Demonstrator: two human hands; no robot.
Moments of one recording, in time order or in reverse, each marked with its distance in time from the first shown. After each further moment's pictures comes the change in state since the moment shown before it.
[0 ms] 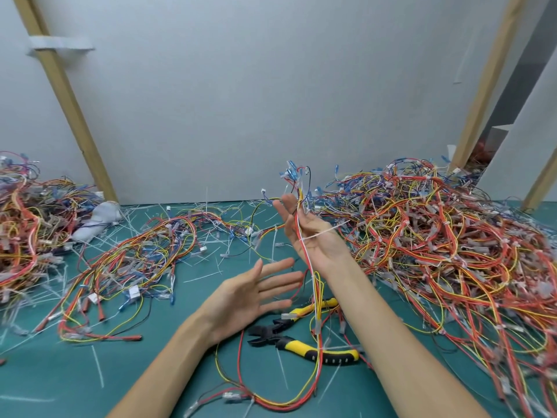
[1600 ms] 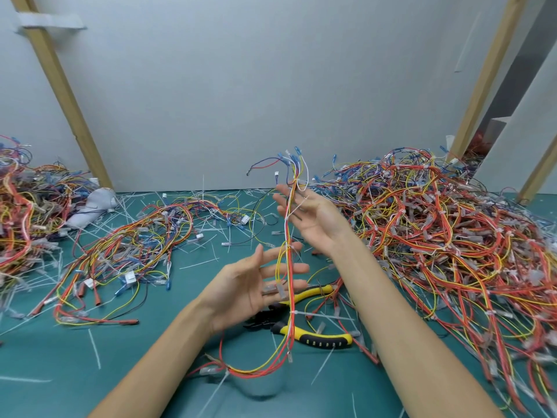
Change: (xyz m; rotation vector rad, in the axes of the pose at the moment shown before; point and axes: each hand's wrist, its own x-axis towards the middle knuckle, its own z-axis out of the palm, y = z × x) left_hand -0.003 0.002 0.017 -0.098 -0.073 -0.027; right_hand 0.012 -0.015 -0.007 -0.460 0.057 -0.079
